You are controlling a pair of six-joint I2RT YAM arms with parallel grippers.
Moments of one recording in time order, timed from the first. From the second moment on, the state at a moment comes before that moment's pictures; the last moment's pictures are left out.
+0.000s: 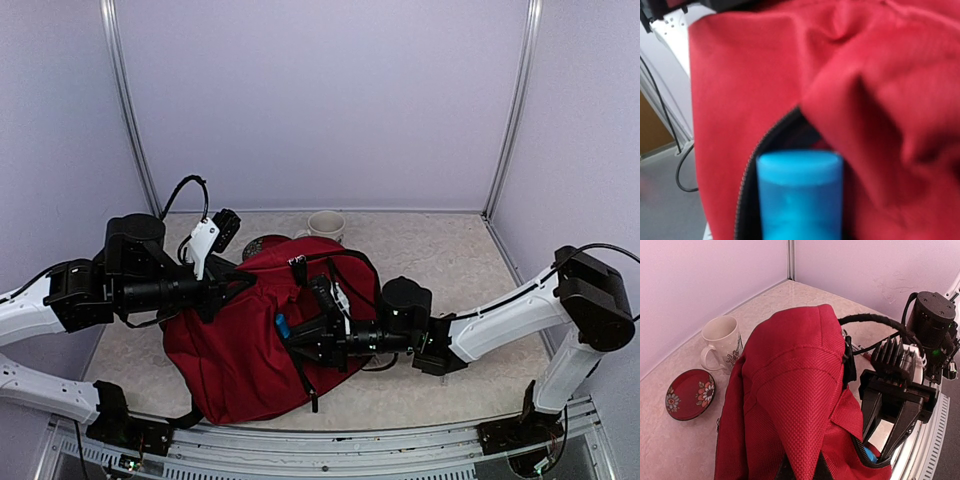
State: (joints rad) left arm -1.03 0.95 0.90 -0.33 -0.09 -0.05; right arm 1.15 1.68 0.74 0.88 -0.41 0.31
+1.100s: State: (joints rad) left arm -1.02 0.94 0.89 -0.33 -0.12 -0.04; right arm 1.19 1.79 0.96 0.51 -0.46 0.23
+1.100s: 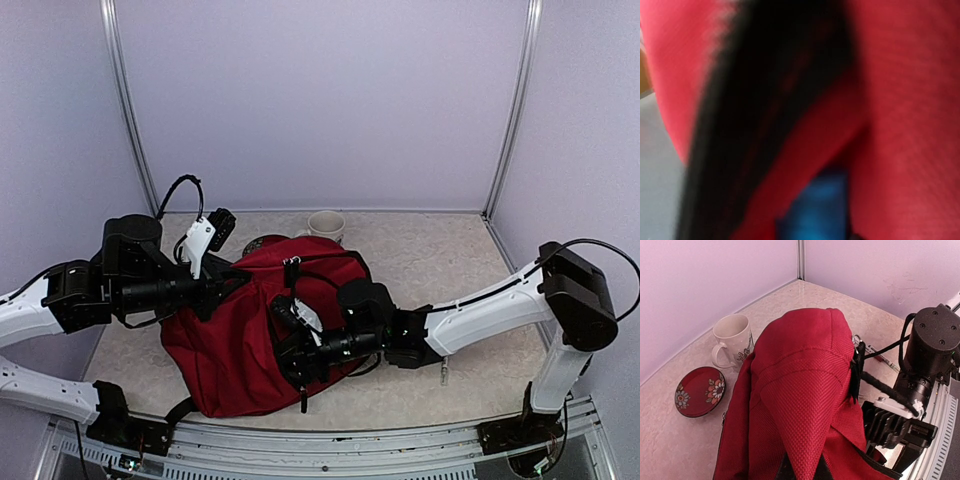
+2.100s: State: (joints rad) left arm -1.02 0.95 0.89 -0.32 -0.11 -0.04; right arm 0.66 1.24 0.65 -0.49 0.22 0.63
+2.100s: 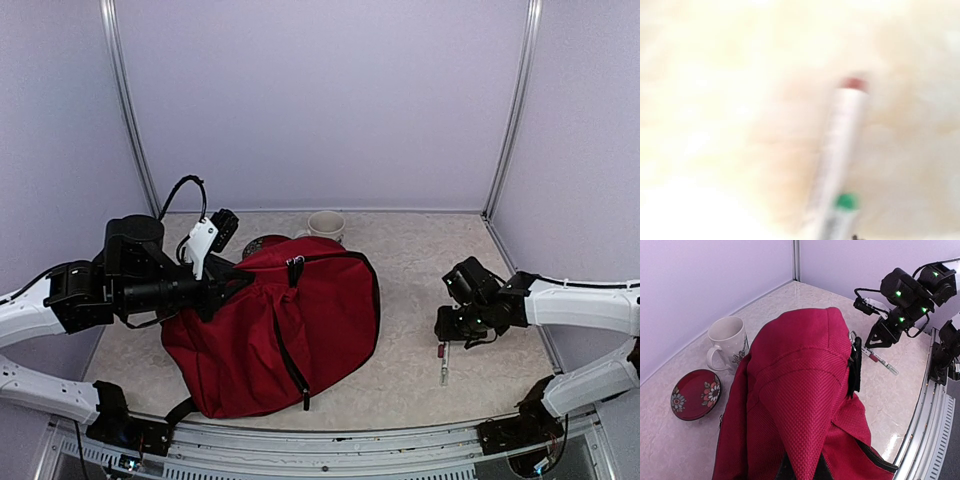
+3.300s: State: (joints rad) left arm -1.02 0.93 0.88 -0.31 -0.11 -0.04; right arm 0.65 1.82 1.07 -0.43 0.04 0.41
